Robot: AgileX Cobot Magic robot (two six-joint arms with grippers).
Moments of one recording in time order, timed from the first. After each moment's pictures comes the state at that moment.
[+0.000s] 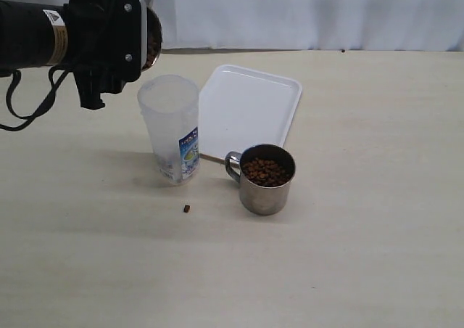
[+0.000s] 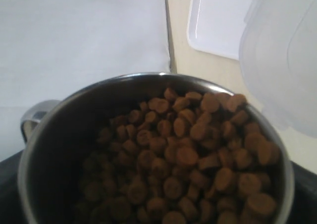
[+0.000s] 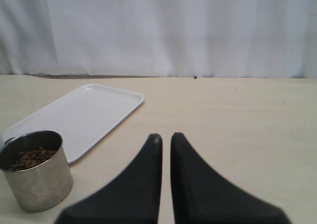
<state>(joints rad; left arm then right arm) -0.41 1.54 -0.95 1.75 0.01 -0.28 0.24 0.00 0.00 0.02 0.25 -0.01</state>
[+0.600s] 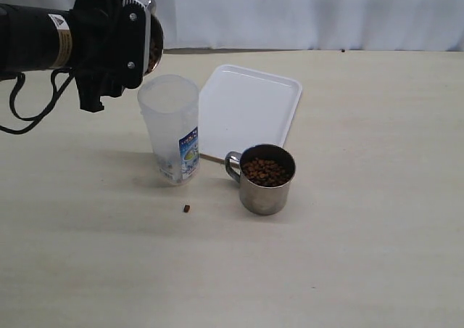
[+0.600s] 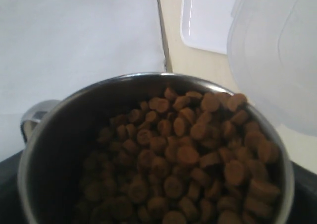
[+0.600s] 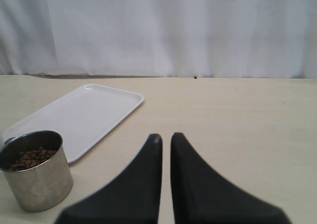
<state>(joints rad) -0.41 1.56 -0.95 1.75 0.01 -0.24 0.24 0.00 0.00 0.02 0.25 -0.01</state>
